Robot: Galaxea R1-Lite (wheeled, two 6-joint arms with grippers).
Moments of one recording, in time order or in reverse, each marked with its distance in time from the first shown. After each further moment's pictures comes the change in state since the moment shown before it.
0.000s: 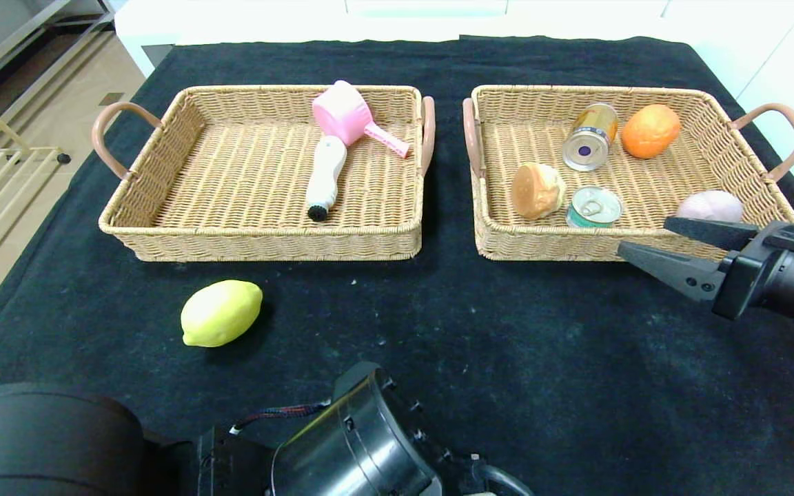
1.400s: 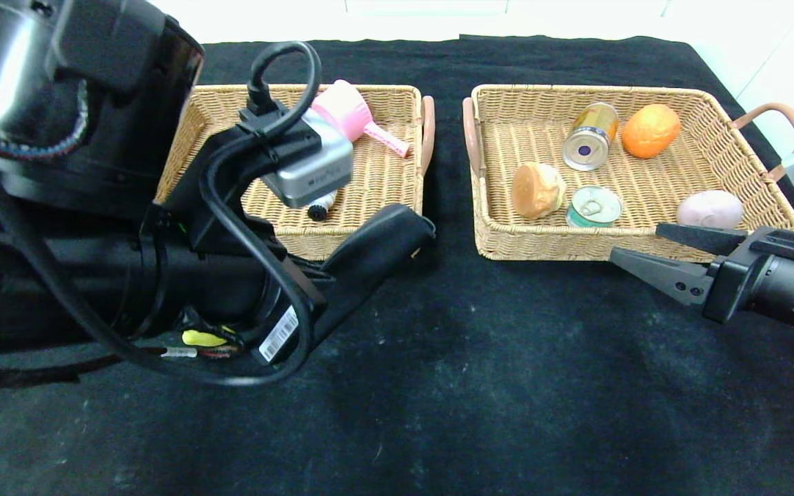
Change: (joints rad) left arm 0.323 -0.147 -0.349 -0.007 0.005 -0.319; right arm 0.005 0.023 0.001 -0.001 -0.001 0.000
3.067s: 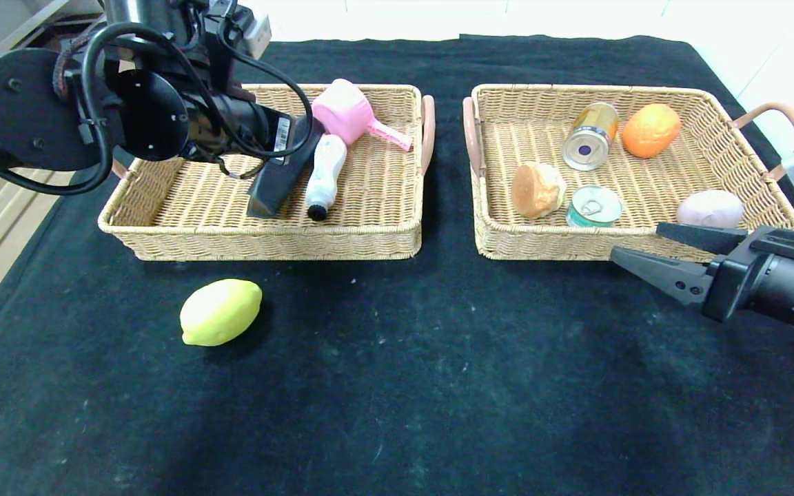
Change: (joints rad) left arm 0.423 0.368 -0.420 -0.348 0.047 -0.027; right arm -0.003 0.004 -0.002 -0.003 0.000 0.000
